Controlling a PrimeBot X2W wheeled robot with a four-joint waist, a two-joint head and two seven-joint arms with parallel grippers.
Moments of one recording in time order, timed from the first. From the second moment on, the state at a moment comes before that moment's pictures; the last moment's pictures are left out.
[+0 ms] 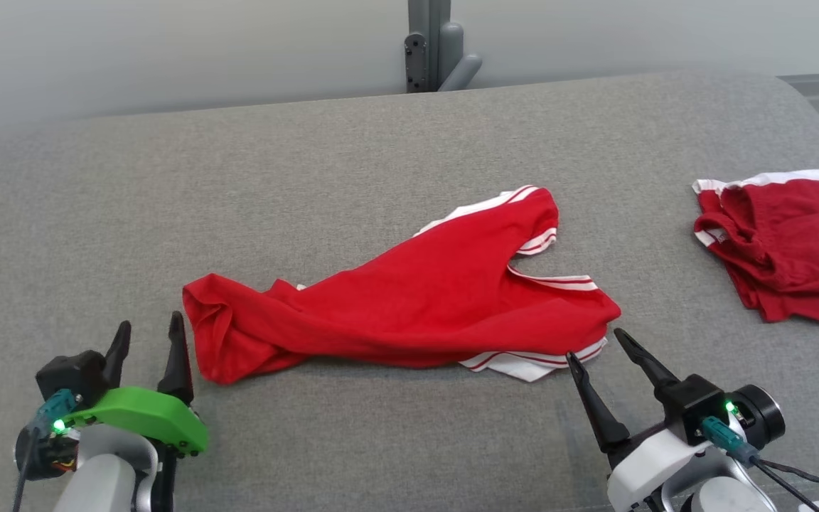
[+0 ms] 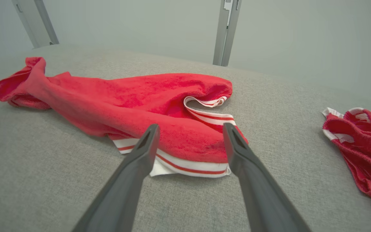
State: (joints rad) left arm -0.32 0.26 -0.22 0.65 -0.55 -0.04 -0.26; right arm -0.05 -0.19 0.27 0.20 0.15 0.13 -0.24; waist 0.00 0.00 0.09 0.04
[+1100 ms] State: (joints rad) left arm -0.10 0.07 -0.21 0.21 -0.34 0.02 -0.26; right arm -0.61 -0.41 0.60 0.70 0.24 0.13 -0.19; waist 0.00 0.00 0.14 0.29
